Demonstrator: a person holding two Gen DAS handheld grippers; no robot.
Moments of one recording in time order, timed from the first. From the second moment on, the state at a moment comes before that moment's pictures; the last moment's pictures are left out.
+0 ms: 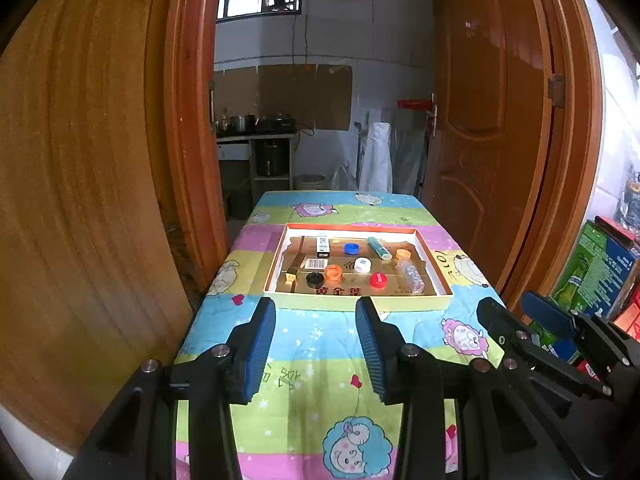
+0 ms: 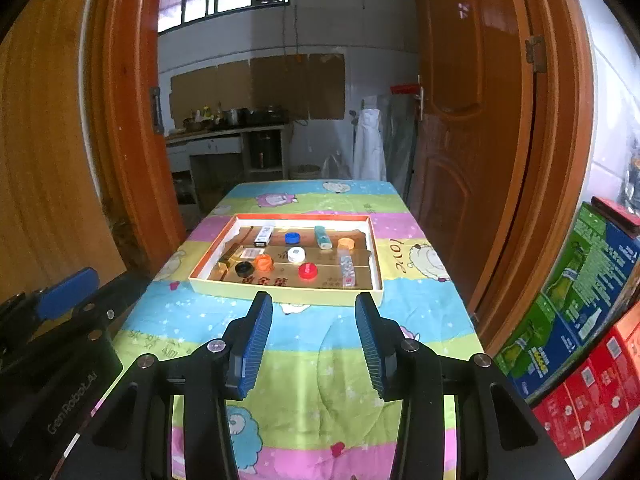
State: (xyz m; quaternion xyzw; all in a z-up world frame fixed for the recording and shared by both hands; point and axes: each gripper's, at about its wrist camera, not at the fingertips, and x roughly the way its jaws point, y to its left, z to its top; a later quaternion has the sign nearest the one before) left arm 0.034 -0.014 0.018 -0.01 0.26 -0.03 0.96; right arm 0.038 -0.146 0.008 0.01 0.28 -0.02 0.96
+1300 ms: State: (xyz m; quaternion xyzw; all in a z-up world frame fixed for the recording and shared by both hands) left arm 0.007 -0.013 0.010 0.00 0.25 -0.03 0.97; right arm -0.005 -0.141 0.010 0.01 0.26 -0.02 0.97
